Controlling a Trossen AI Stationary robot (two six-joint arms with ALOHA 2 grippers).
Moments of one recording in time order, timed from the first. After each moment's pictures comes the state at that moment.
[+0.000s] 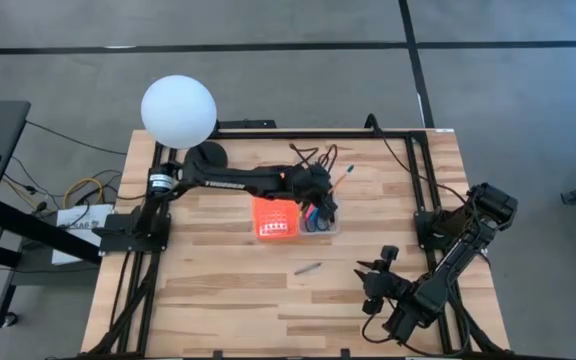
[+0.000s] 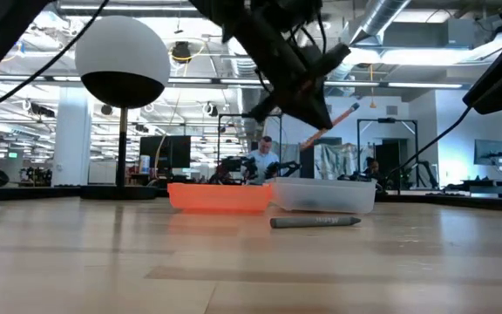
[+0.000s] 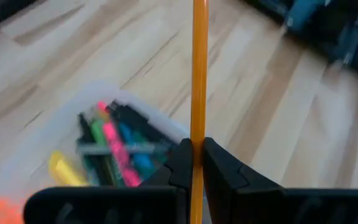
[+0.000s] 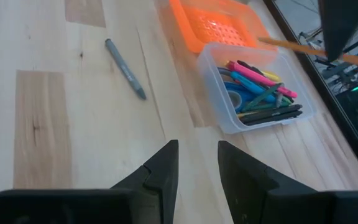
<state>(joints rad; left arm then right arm) 0.09 2.07 1.69 -0.40 -0.19 -0.49 0.95 1.71 1.02 -0.97 0.94 1.04</state>
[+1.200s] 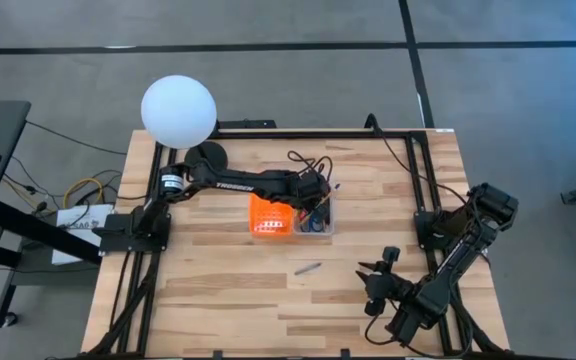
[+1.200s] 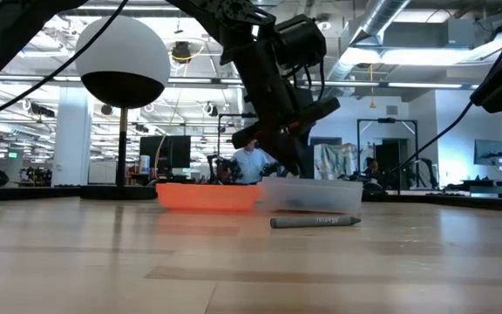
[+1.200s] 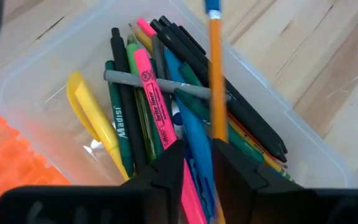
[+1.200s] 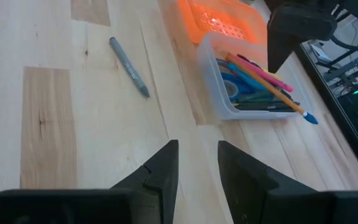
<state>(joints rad) 0.11 2.16 1.69 -0.56 -0.19 -0.61 0.97 1.71 1.02 -0.98 0.94 1.05</state>
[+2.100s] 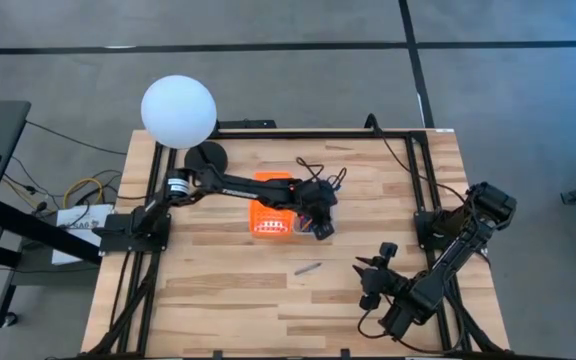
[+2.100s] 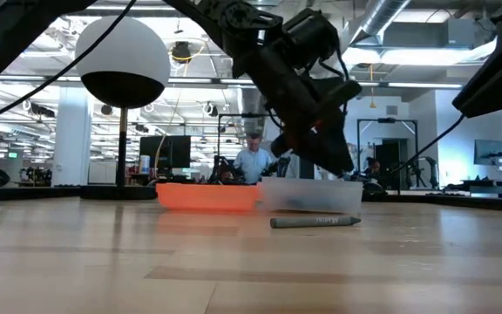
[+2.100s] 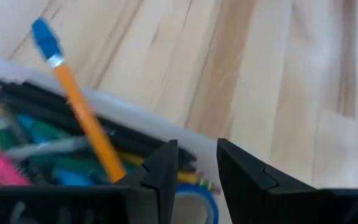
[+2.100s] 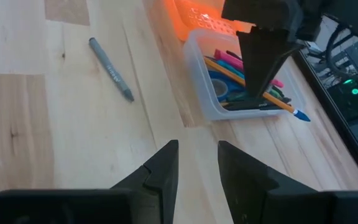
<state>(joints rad) 0.08 2.21 1.69 -0.33 0.02 -0.28 0.92 1.71 1.02 -0.98 0.94 1.05</state>
